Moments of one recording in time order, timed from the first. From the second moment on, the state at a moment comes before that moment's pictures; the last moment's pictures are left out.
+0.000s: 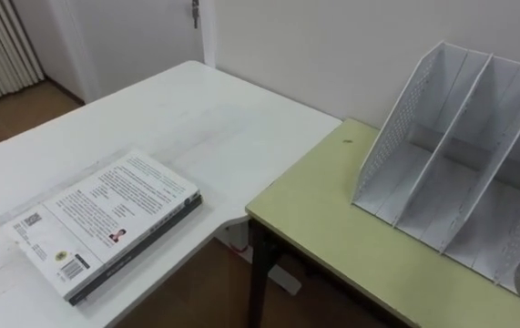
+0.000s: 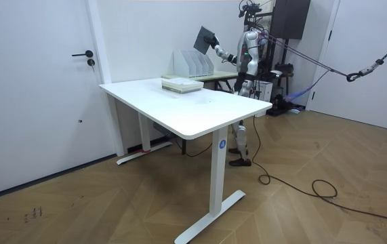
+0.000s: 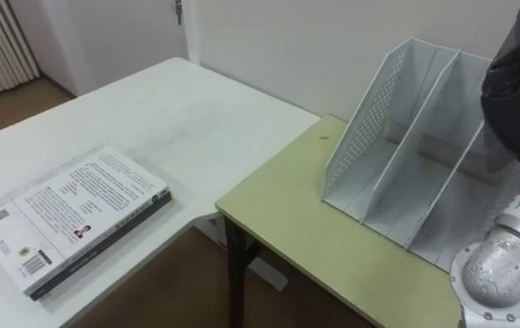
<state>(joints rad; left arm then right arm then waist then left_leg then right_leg) 0.26 0.22 -0.03 1.13 -0.55 -0.07 -0.30 -0.12 -0.30 -0.19 -0.15 -0.16 -0.14 -0.77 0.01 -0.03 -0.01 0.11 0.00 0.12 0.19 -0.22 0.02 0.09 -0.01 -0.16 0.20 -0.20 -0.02</state>
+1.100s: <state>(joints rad) 0.23 0.22 -0.01 1.17 -0.49 -0.05 -0.27 -0.16 -0.32 -0.27 -0.02 -0.11 -0.11 -0.76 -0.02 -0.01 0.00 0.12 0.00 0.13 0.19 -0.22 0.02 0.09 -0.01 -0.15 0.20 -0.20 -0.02</state>
